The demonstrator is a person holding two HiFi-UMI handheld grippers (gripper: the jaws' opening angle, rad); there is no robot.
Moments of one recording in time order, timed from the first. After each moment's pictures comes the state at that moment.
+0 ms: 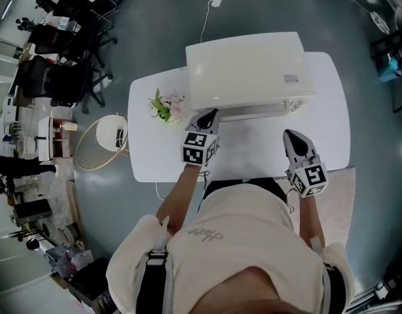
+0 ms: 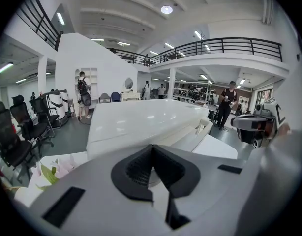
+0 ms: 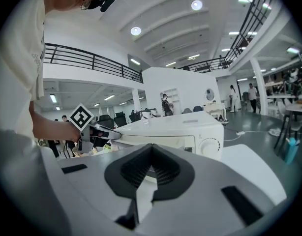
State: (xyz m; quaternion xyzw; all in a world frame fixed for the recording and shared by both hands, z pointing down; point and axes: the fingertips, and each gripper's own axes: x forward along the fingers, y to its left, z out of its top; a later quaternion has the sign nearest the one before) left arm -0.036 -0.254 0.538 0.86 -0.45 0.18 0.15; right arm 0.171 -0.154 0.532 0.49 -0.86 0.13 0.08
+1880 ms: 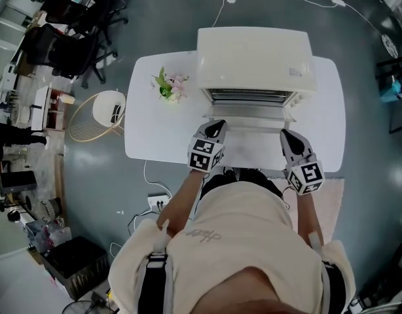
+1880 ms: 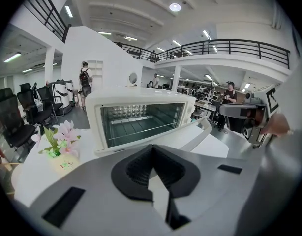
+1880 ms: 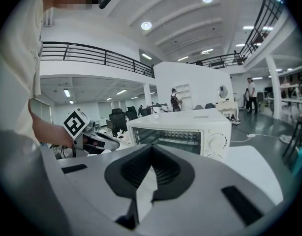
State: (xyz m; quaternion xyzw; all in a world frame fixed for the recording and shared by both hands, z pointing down) left arm -0.020 -0.162 0.583 0.84 -0.47 0.19 0.19; right arm 0.166 -0.124 0.538 0.43 -0.89 0.12 0.12
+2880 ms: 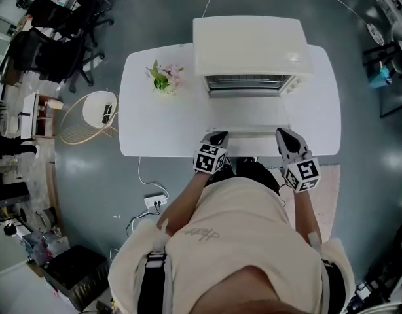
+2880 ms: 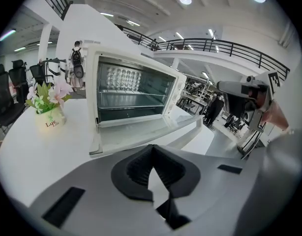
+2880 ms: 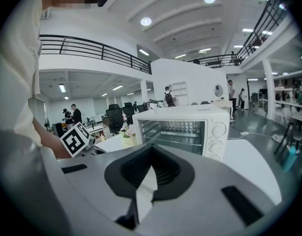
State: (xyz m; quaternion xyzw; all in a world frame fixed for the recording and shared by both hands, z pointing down) left arm -0.015 -0.088 0.670 0.84 -0.41 0.21 0.28; right arm 0.145 -0.074 0.550 0.46 -0.87 0.13 0.14
